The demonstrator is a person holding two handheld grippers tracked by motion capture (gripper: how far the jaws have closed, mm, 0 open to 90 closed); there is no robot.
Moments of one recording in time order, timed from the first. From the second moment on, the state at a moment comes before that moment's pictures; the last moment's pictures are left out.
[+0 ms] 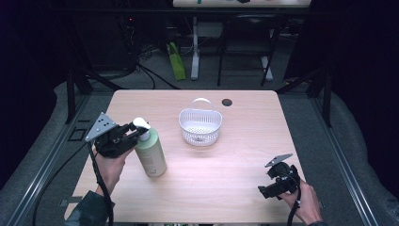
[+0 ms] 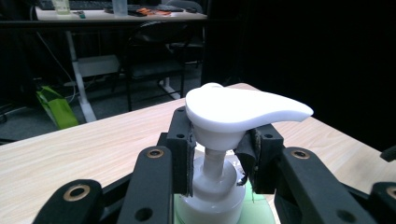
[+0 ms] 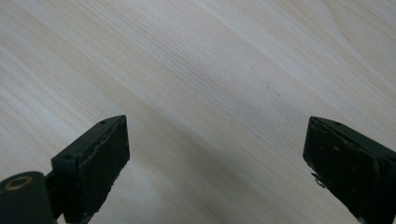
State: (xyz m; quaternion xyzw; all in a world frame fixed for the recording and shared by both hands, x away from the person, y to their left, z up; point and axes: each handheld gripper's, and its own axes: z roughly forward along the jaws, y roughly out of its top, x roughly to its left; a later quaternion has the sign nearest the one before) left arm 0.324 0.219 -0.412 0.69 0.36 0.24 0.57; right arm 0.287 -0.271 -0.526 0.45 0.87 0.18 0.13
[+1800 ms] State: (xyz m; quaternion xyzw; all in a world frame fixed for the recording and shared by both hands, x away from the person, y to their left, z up) left arm 0.339 0.196 -0.351 0.71 0.33 0.25 0.57; right arm 0.282 -0.266 -0.526 0.43 0.88 0.15 0.15
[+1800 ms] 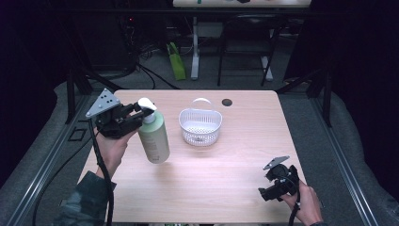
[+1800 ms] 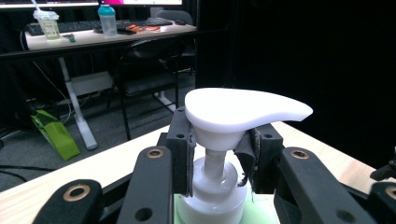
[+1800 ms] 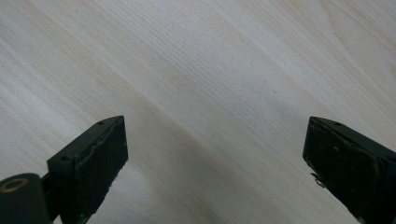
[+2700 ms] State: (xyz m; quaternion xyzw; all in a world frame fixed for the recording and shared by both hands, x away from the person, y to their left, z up) left arm 0.351 0.174 -0.337 0.71 0.32 0.25 0.58; right arm 0.282 -0.267 -0.527 0.43 0.88 0.15 0.15
